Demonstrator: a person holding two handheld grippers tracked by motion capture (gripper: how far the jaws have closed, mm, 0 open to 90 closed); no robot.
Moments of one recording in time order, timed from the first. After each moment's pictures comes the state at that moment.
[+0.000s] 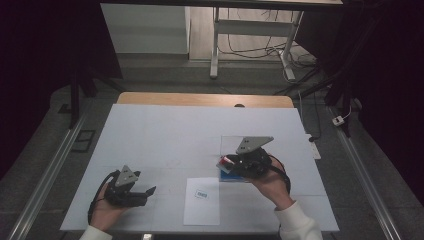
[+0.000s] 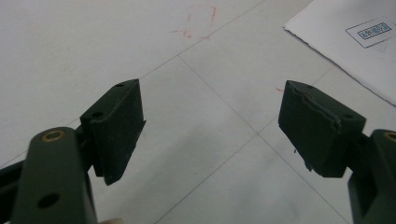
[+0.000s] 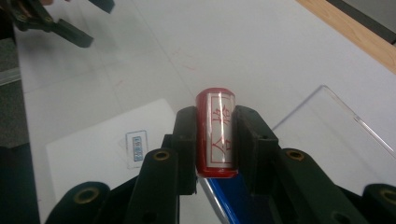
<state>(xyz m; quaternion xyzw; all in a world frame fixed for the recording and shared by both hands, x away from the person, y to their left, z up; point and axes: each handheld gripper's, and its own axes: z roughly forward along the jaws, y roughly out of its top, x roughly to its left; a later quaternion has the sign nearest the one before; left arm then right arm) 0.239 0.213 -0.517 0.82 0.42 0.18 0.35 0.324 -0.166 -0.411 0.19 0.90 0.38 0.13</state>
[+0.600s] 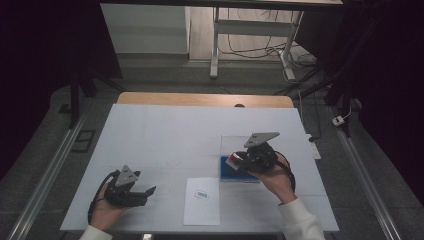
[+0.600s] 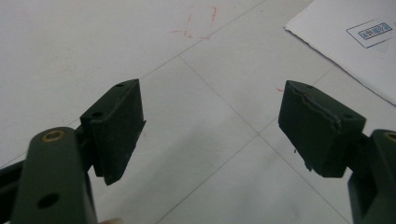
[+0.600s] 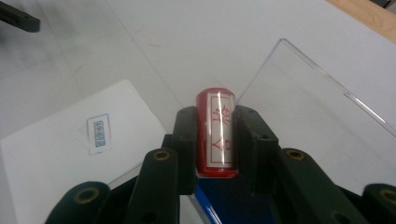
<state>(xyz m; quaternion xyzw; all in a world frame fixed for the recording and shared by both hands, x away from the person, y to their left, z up) 0.240 0.212 -0.518 0.82 0.42 0.18 0.35 0.350 -0.189 -0.431 0.24 0.89 0.37 0.12</state>
